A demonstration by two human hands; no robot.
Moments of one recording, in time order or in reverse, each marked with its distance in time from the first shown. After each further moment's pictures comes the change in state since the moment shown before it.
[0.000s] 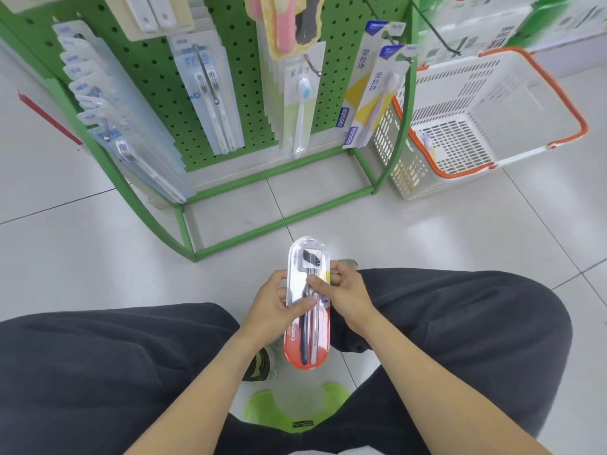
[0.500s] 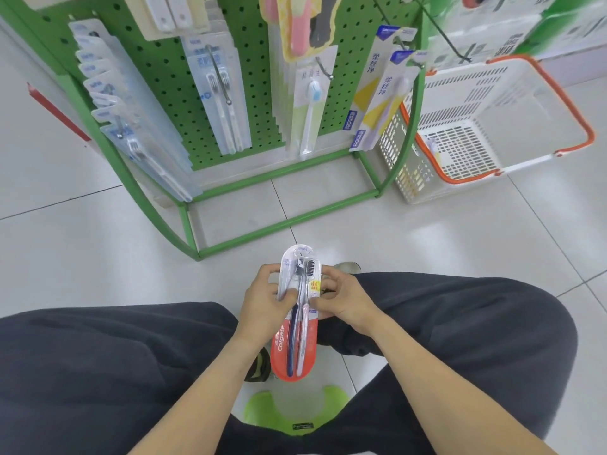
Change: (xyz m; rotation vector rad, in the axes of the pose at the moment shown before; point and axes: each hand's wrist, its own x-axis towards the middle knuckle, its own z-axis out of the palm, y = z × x) left_hand -0.003 0.008 -0.009 0.129 0.225 0.015; right_hand 0.001 -0.004 -0.004 -0.223 -0.247 0.072
